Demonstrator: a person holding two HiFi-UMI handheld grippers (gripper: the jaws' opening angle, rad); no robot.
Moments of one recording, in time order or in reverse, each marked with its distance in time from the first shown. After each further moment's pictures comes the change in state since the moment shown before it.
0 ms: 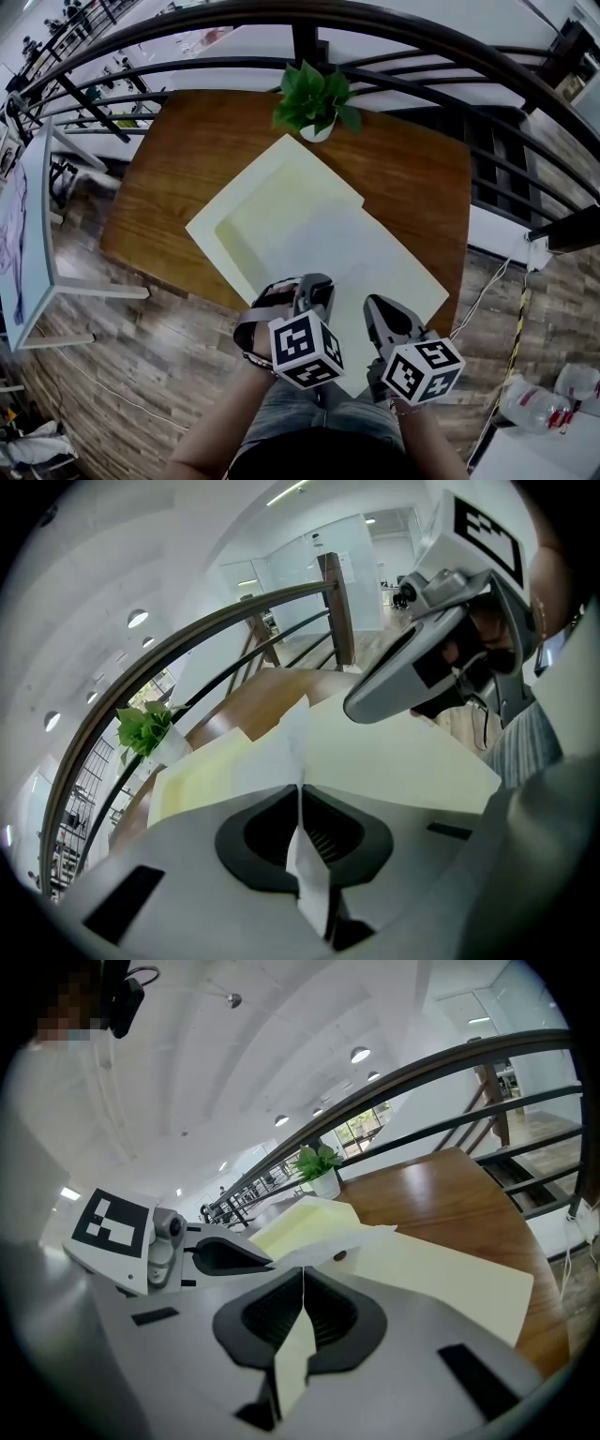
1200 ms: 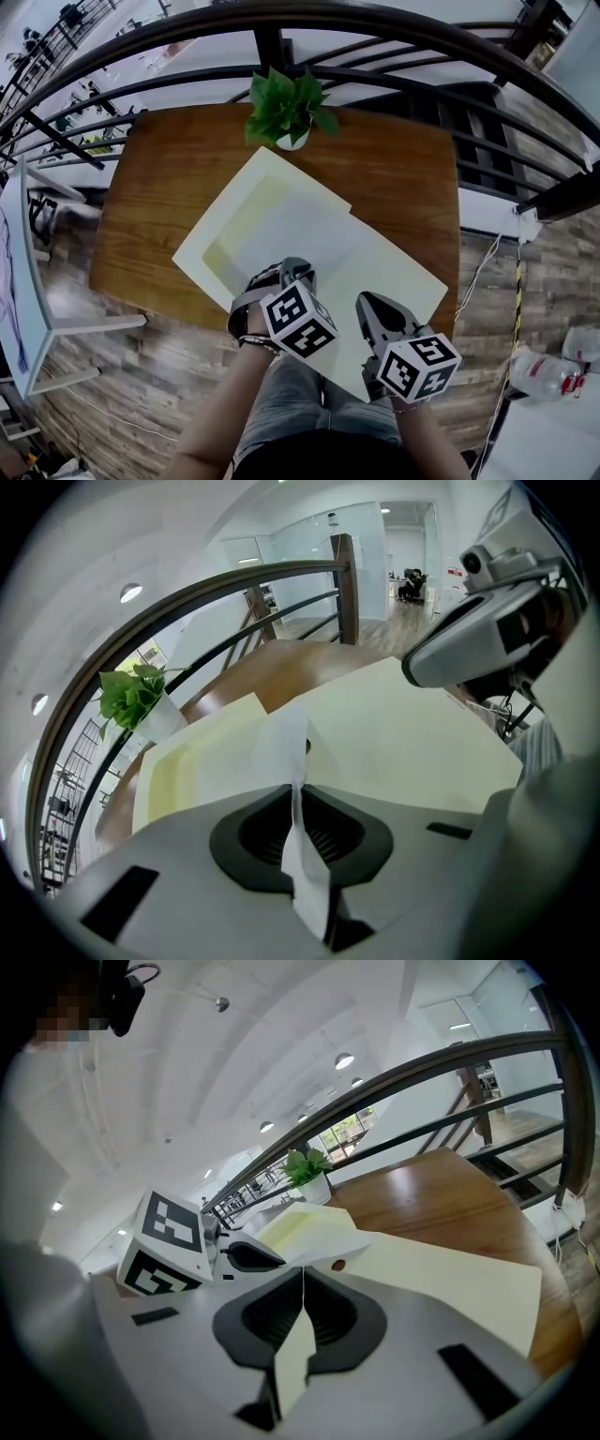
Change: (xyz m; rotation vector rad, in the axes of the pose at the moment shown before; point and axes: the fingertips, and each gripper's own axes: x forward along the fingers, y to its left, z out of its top) left arm 0.049 0.048 -0.029 -0.038 0.102 -0.070; right arm 0.024 0.002 0.013 0.059 -0.043 -0.078
